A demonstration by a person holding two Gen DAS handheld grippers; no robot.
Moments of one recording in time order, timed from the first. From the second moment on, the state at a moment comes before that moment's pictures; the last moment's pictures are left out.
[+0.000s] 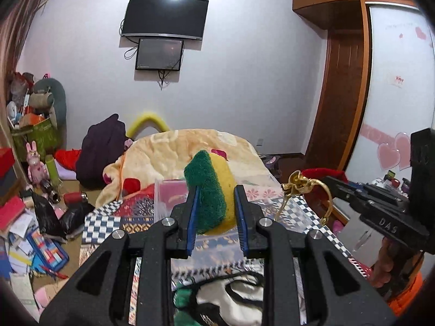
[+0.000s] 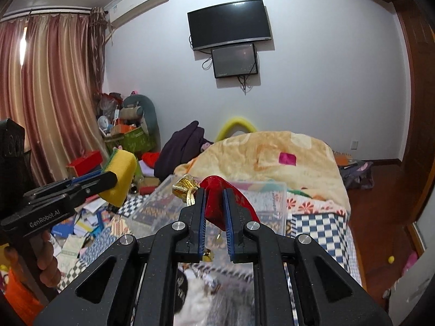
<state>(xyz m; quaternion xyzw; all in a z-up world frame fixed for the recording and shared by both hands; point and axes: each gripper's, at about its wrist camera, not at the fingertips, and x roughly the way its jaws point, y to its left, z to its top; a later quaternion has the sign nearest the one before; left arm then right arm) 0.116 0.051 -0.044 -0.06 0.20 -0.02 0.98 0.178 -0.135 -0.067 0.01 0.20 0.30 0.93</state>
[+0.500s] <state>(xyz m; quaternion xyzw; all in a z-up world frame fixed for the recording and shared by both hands) 0.202 0.065 -0.085 -0.05 0.33 -0.03 0.94 0.234 -0.108 -0.094 -0.01 0.26 0.28 0.93</state>
